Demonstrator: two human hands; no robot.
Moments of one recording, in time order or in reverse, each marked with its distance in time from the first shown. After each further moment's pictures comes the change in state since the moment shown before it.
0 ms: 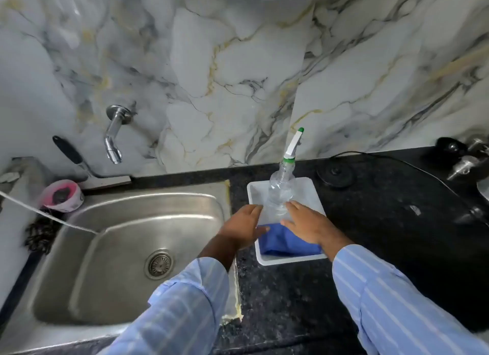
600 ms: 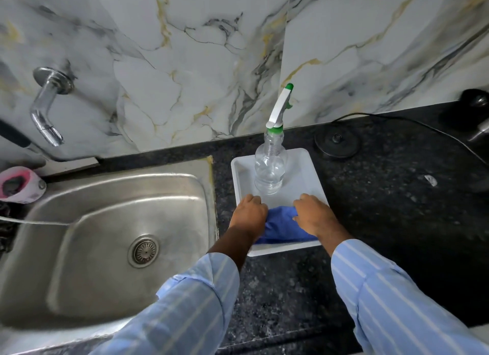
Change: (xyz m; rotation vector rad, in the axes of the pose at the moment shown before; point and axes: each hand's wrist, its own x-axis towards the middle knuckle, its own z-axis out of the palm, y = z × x) left_hand 0.061 0.013 0.091 0.418 -0.077 -0.019; right_hand 0.038 0.070 0.063 -0.175 -0.063 0.137
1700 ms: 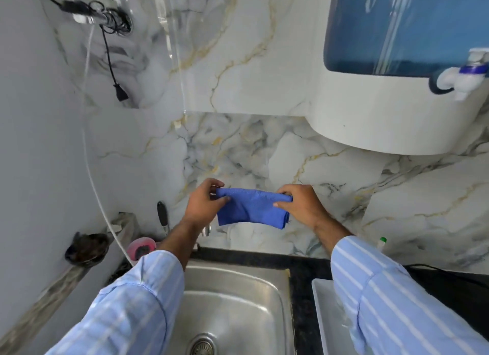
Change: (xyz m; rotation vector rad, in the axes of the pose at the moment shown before) left_hand -0.143 -0.324 -0.314 -0.930 0.860 -0.349; right_hand -0.006 -0.289 -0.339 0.587 0.524 -0.446
